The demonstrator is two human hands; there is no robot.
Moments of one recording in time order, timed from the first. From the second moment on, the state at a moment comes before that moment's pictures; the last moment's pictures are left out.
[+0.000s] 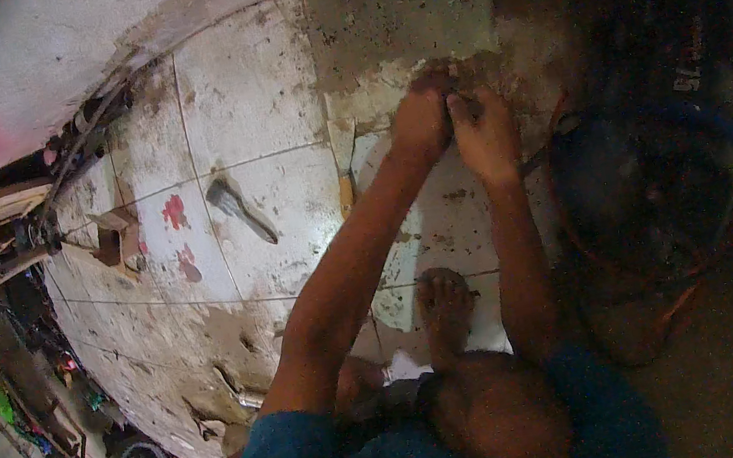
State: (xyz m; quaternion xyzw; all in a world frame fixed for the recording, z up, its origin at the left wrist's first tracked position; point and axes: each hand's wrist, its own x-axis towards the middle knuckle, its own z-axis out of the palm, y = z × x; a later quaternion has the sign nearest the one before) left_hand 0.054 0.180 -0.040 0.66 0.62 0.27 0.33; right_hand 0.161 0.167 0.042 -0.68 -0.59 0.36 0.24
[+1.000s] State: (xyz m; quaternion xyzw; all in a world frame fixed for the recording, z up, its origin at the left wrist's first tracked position) left_hand 0.062 0.172 -0.045 0.62 0.64 0.24 0.39; right_hand 0.162 0.193 -0.001 -0.71 -0.60 0.30 0.22
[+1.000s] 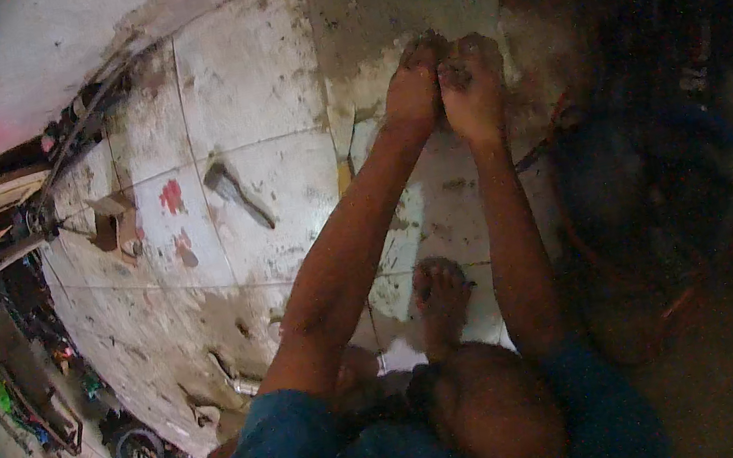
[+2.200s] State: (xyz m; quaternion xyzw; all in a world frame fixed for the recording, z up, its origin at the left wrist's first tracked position) left_hand 0.058 0.175 -0.064 0.63 0.64 0.31 0.31; right_hand 0.154 0.192 0.038 -0.67 -0.65 0.29 0.23
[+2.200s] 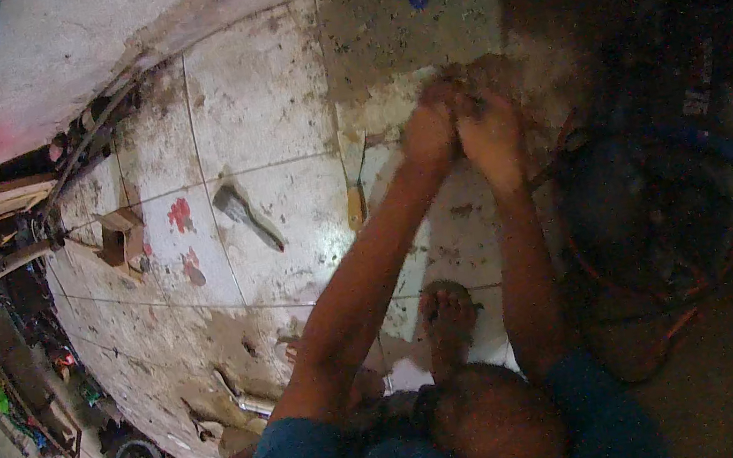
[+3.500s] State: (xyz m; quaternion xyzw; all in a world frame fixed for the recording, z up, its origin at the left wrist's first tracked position) left_hand 0.058 0.198 -0.034 0.63 0.58 0.42 0.31; right_hand 0.147 0.214 0.029 -0.72 -0.63 0.28 0.09
